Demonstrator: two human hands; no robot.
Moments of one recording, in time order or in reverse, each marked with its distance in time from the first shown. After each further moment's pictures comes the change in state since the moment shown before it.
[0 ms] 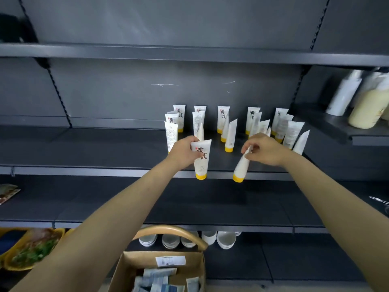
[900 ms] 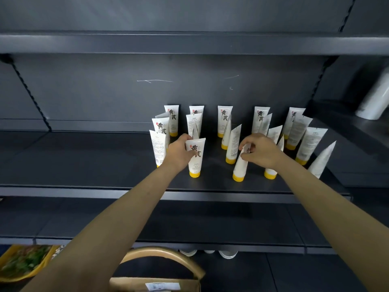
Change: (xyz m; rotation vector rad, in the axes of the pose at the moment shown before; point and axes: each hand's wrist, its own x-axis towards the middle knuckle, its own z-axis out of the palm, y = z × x) left_hand 0.131 -0.034 0.031 0.081 0.123 -0.058; right_hand 0.122 0.063 0.019 0.043 0.139 0.033
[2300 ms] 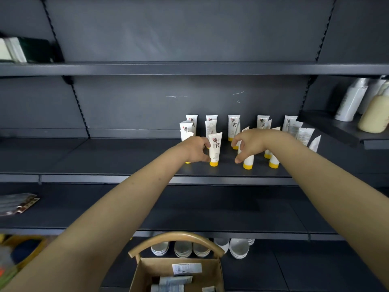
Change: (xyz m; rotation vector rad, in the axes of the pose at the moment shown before) left_hand -0.130 0.045 -0.110 0.484 -0.339 0.176; right_hand -0.102 -0.183 -0.045 -0.418 -0.441 0.099
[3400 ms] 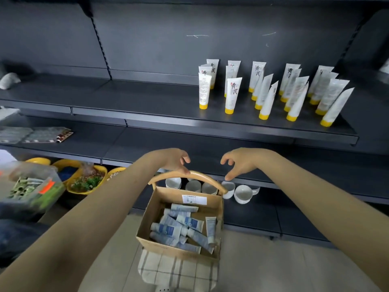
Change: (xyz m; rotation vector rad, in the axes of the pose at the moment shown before) left_hand -0.153 -0.058 0.107 -0.043 -0.390 -0.294; right_hand -0.060 -0.044 0.161 0.004 -0.354 -0.230
